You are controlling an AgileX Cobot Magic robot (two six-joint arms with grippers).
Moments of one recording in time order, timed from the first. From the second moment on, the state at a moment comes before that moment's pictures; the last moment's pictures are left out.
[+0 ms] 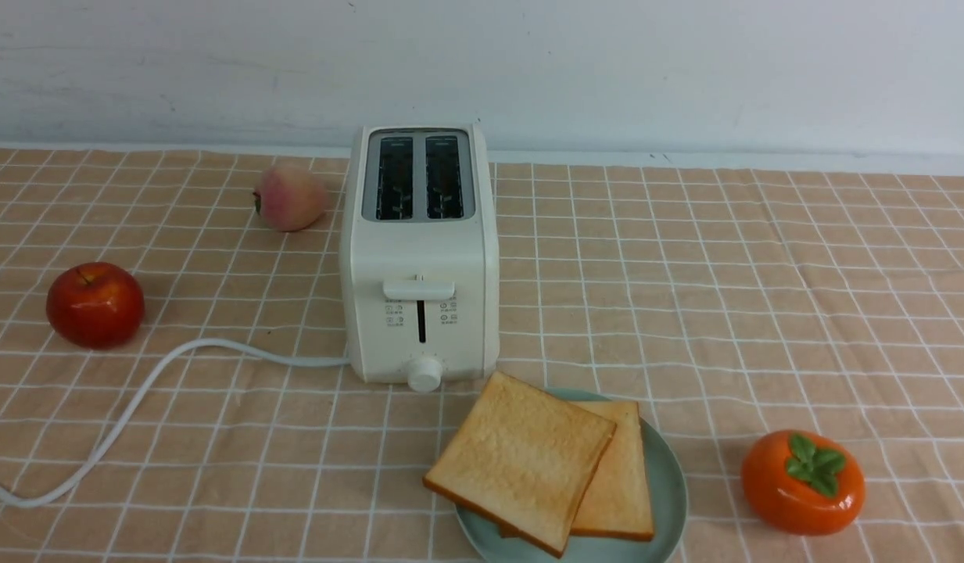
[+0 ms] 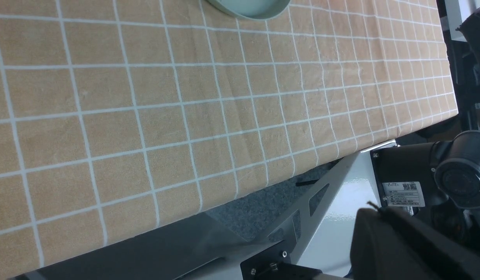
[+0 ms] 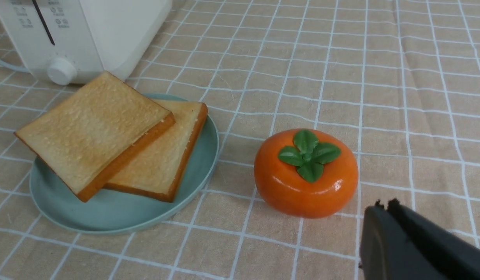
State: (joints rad) right arm 0.31 0.20 -0.24 -0.08 0.49 0.15; left arm -0.41 0.44 -0.76 -0.52 1.22 -0.43
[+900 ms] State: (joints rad) right arm 0.31 0.20 -0.24 -0.08 0.49 0.15; left arm -0.19 0.00 -0.31 0.21 0.55 -0.48
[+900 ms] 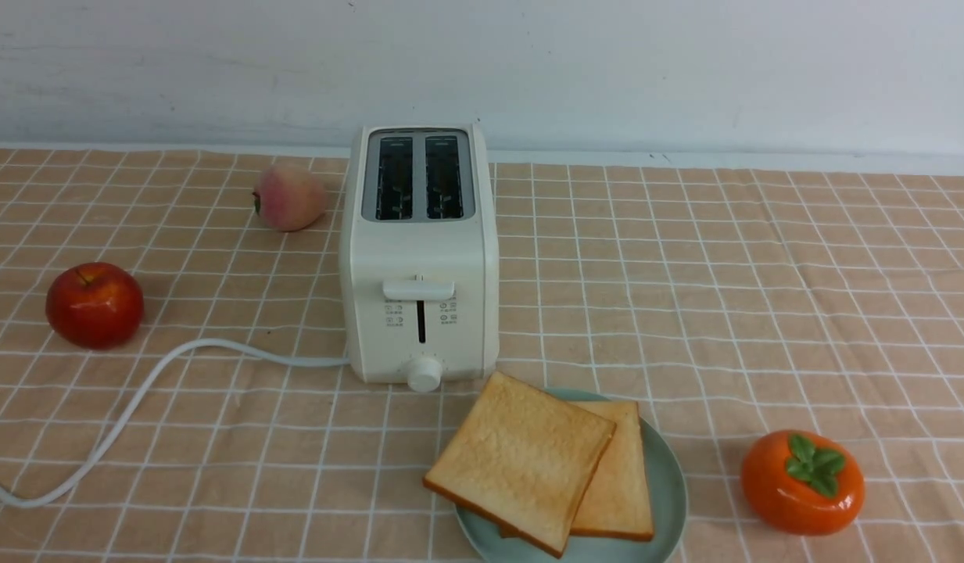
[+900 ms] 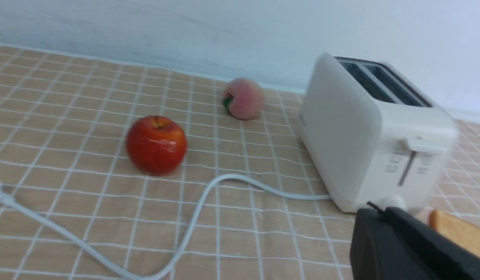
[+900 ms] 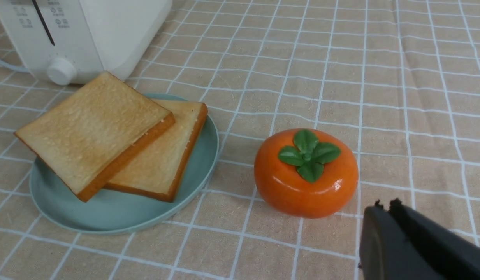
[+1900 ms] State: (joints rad) right arm 0.31 0.20 -0.24 -0.08 0.49 0.15; left arm -0.03 -0.01 0.03 0.08 0.40 -0.22
